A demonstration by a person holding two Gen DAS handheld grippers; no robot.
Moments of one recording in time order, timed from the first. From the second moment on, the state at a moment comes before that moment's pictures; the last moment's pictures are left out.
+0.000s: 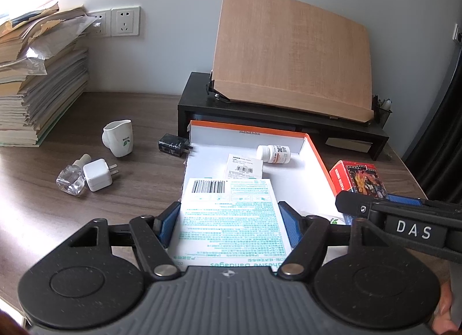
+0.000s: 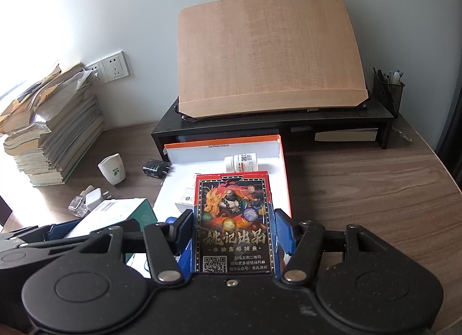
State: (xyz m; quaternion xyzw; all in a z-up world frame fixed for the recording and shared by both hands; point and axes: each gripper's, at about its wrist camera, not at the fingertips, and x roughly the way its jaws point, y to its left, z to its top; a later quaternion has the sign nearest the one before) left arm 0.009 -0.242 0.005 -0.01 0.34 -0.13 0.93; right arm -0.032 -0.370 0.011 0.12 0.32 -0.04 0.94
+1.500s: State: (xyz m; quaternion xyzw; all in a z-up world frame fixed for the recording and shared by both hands) left arm 0.101 -0.262 -0.020 0.00 0.38 -0.14 0.91; right arm 0.075 -0.401 -0.016 0.14 0.36 -0.05 0.92
